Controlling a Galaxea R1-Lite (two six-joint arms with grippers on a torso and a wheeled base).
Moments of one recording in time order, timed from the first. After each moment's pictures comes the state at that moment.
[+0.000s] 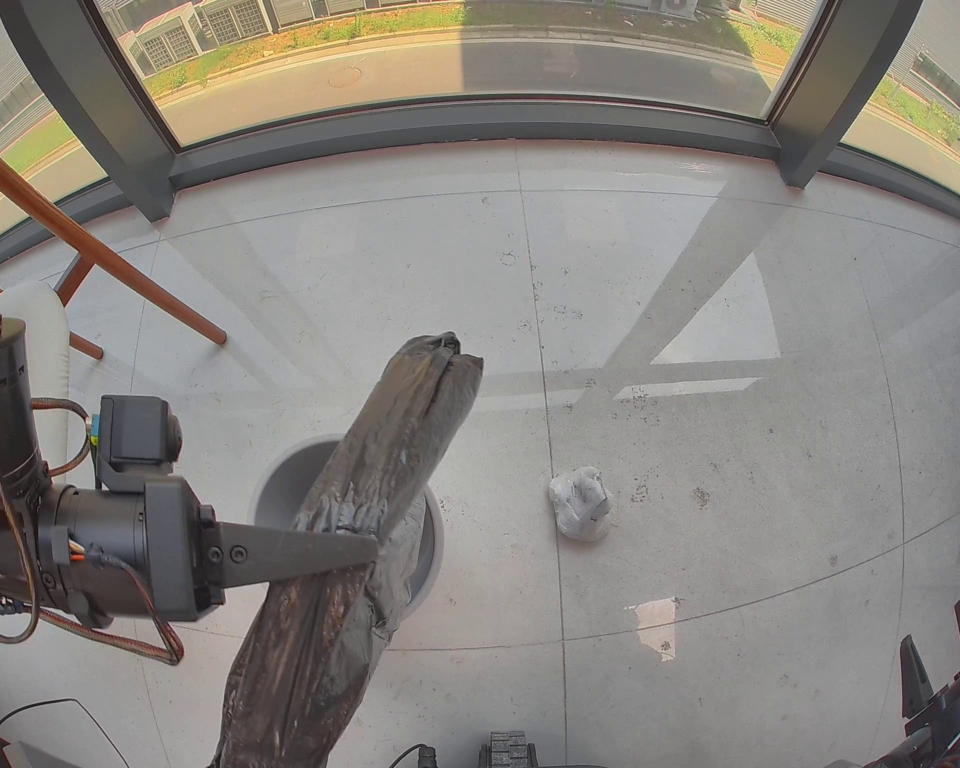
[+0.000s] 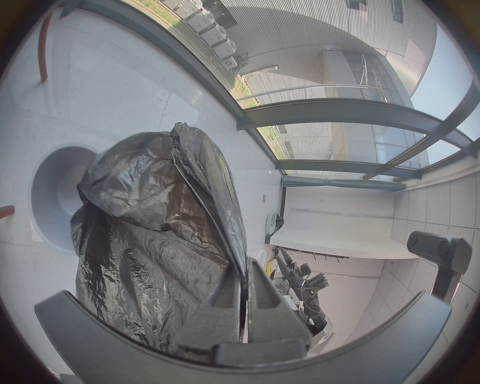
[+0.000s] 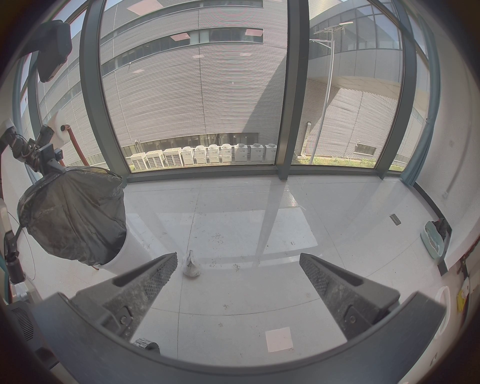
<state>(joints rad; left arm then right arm) -0.62 1.20 -0.72 -0.20 -0.54 -0.72 0.00 0.02 -0.02 0.00 -0.02 0.01</state>
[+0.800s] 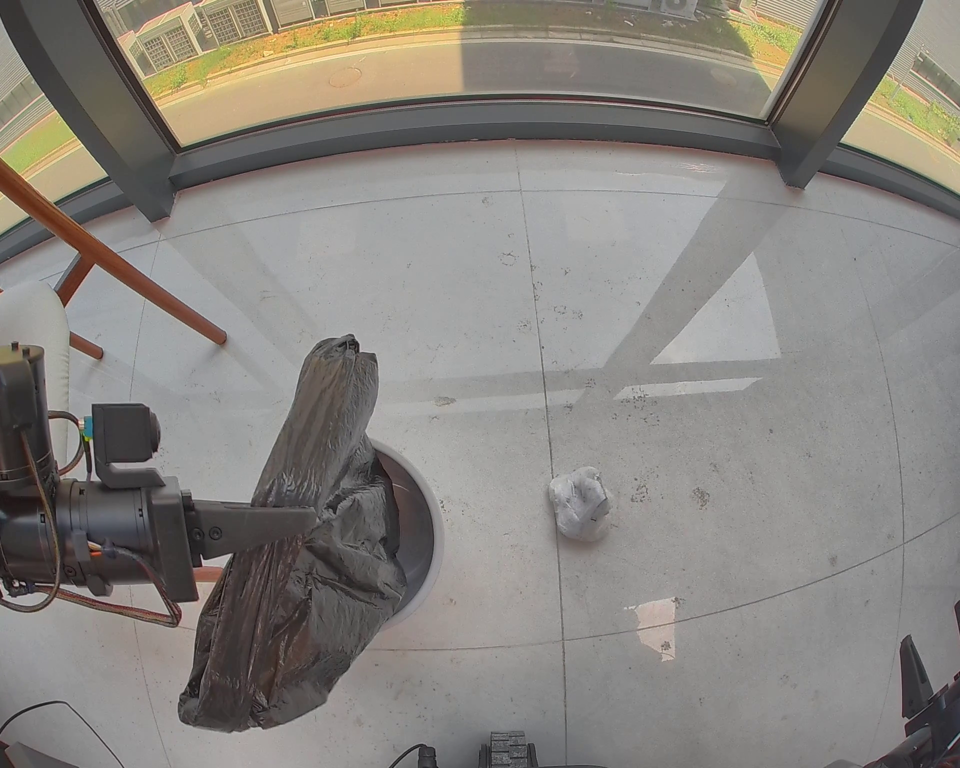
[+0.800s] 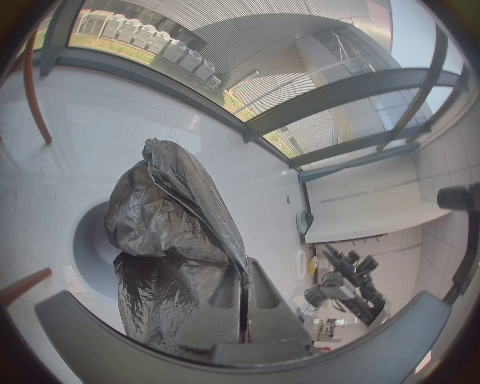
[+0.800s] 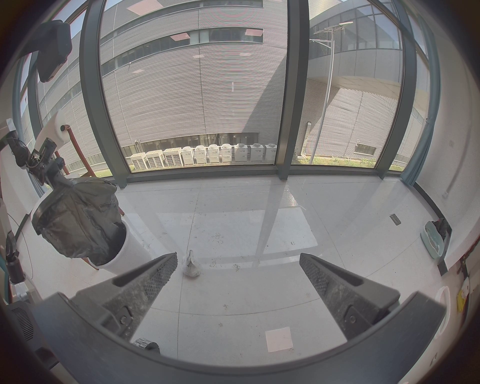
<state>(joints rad) -0.36 1.24 -0.64 -0.25 -0.62 -0.33 0.00 0.02 -0.02 0.00 -0.02 0.01</state>
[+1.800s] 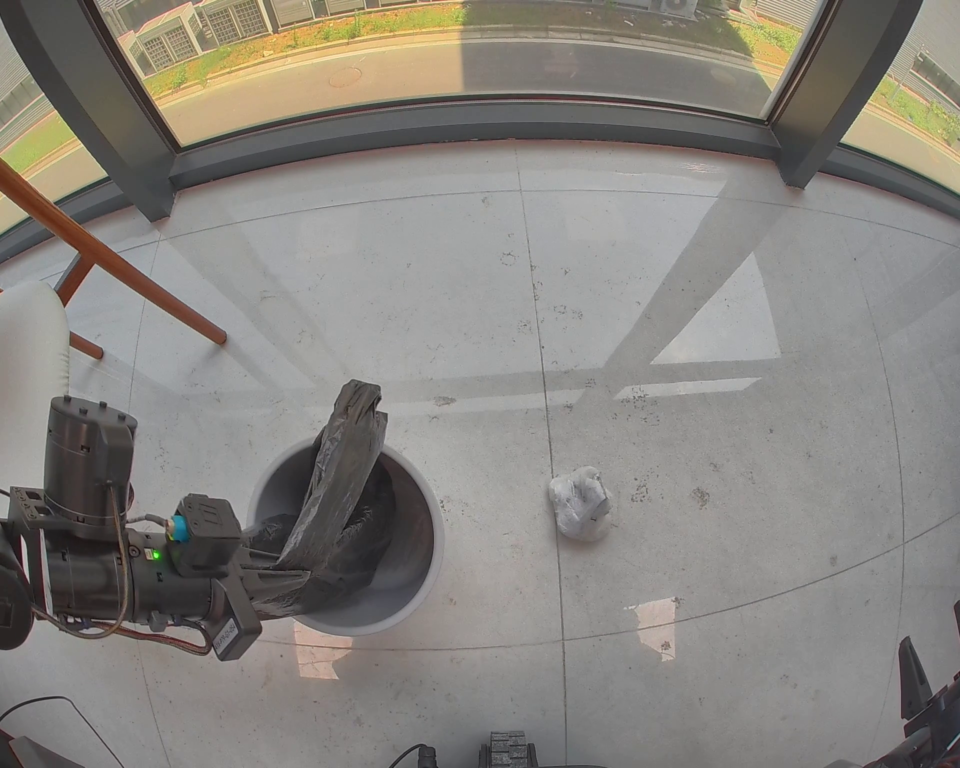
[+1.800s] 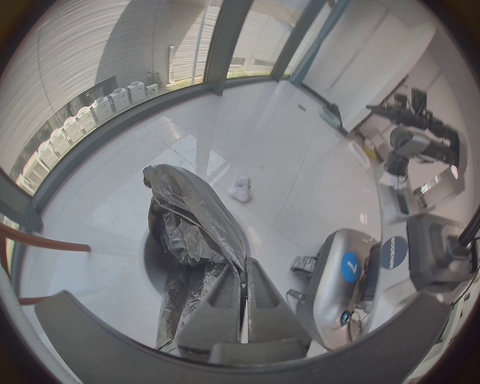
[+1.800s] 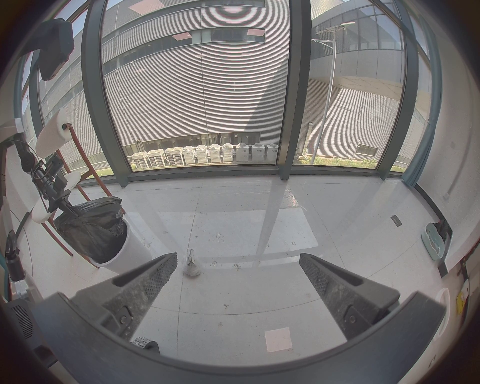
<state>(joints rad) -0.41 1.36 -0.61 -0.10 -0.25 0.56 0.00 0.02 -0.02 0.01 -0.02 0.00</state>
